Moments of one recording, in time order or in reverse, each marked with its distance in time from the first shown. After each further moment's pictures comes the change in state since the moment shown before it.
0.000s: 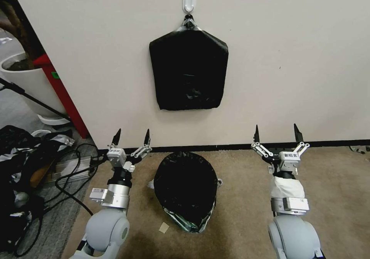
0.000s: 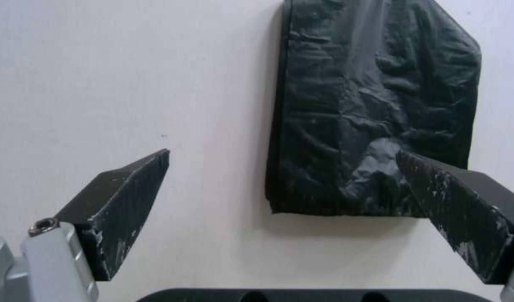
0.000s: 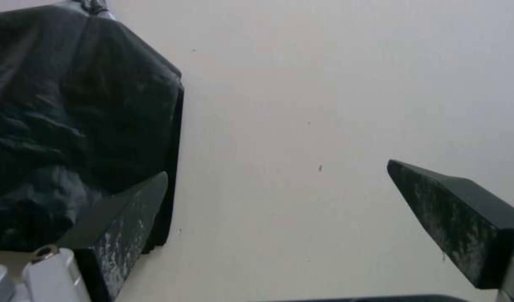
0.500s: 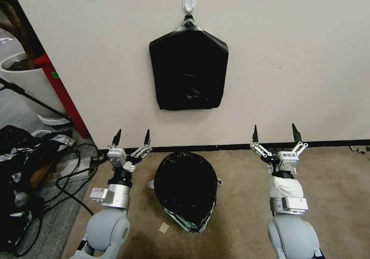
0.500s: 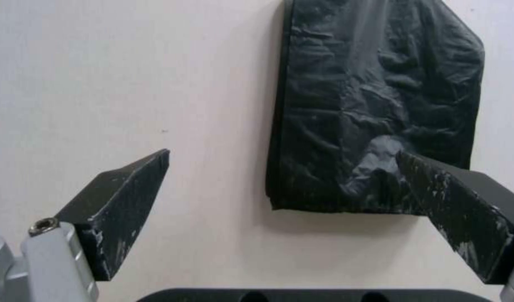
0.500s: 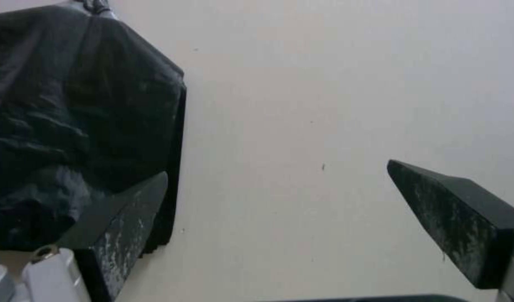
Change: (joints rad) left arm -0.001 0.001 0.004 0.001 -0.005 0.007 -0.007; right arm 0.002 -0.004 -0.008 -0.001 0.003 -0.006 0.003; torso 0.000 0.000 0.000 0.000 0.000
